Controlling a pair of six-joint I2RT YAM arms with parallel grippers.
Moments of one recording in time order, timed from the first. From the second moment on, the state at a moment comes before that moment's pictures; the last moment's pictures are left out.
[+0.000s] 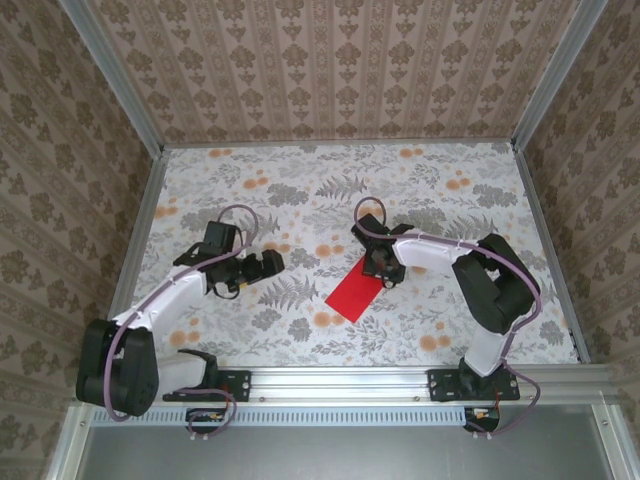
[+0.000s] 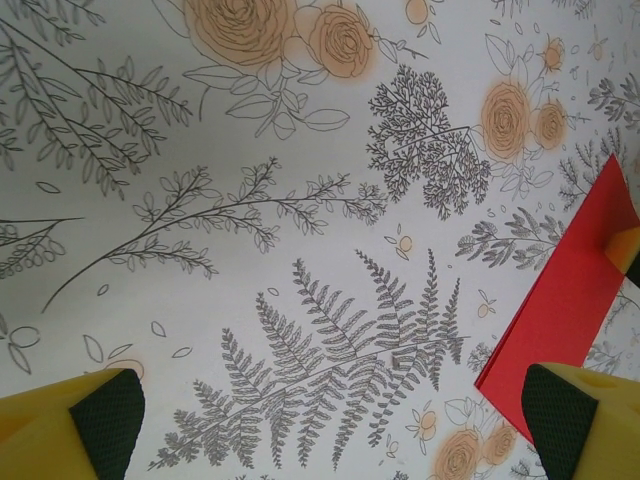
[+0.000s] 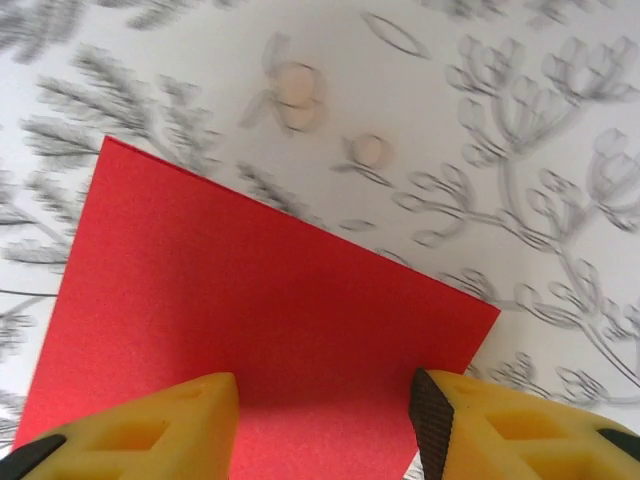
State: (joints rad) left arm -0.31 1.22 0.65 -0.48 0.39 -0.54; right arm 0.60 1.79 1.06 -0.62 0.17 0.86
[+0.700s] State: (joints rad) left arm -0.51 1.32 0.63 -0.31 0.47 -0.75; right arm 0.66 1.80 1.16 -0.53 -0.03 0.60
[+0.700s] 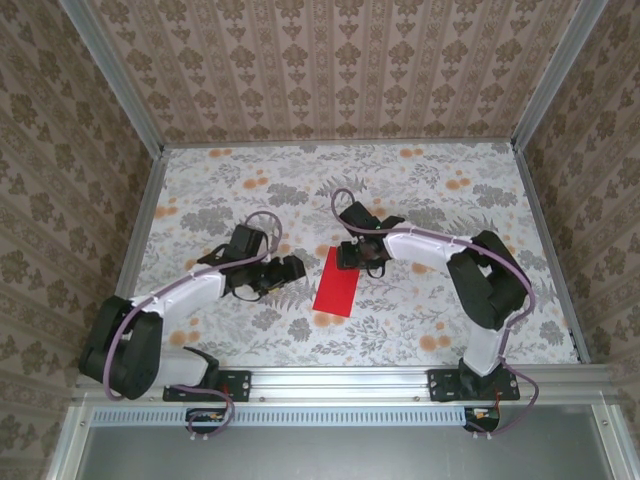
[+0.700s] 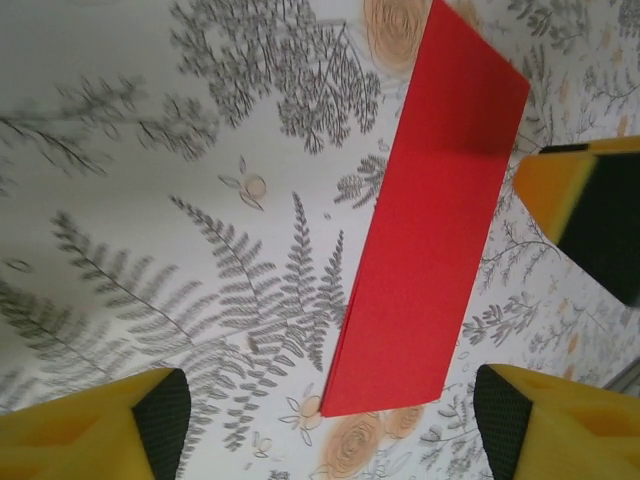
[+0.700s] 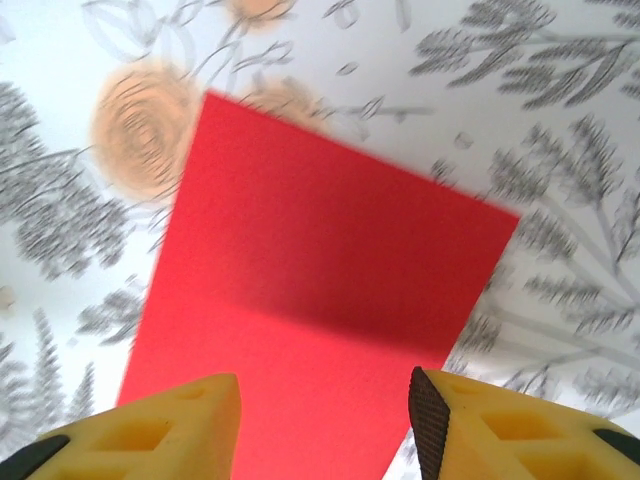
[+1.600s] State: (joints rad) left arm -0.68 1.45 0.56 -0.11 0.53 -0.98; right arm 0.62 1.81 1.02 -0.38 -0.27 0.77
